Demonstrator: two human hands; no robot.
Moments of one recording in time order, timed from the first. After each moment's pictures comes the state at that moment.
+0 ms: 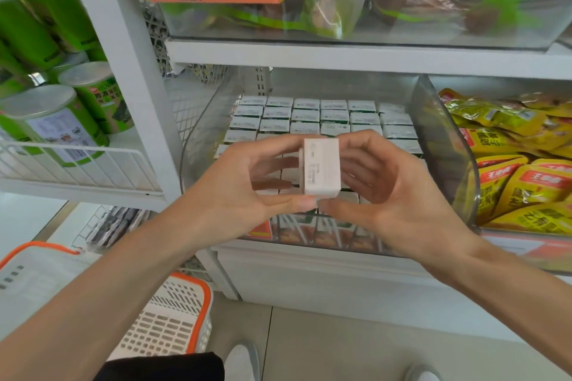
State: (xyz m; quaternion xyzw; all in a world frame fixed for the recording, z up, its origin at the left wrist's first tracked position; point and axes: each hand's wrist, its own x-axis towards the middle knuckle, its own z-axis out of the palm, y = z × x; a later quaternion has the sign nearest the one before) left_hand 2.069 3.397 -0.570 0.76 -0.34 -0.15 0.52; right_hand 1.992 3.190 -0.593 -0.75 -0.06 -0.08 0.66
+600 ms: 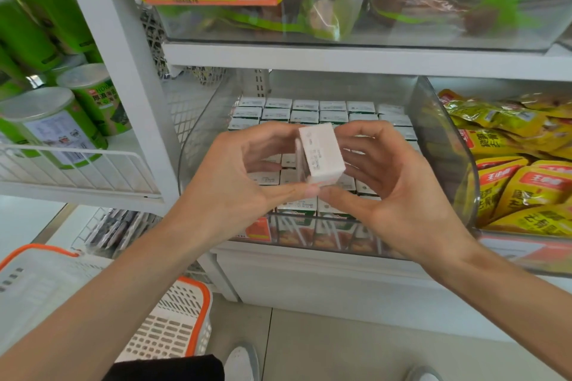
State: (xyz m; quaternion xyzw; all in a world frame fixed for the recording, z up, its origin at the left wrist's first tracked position) left_hand 2.070 3.393 -0.570 0.76 -0.34 -0.03 0.54; right_hand 1.998 3.190 -0.593 -0.76 -0.07 -0.16 0.62
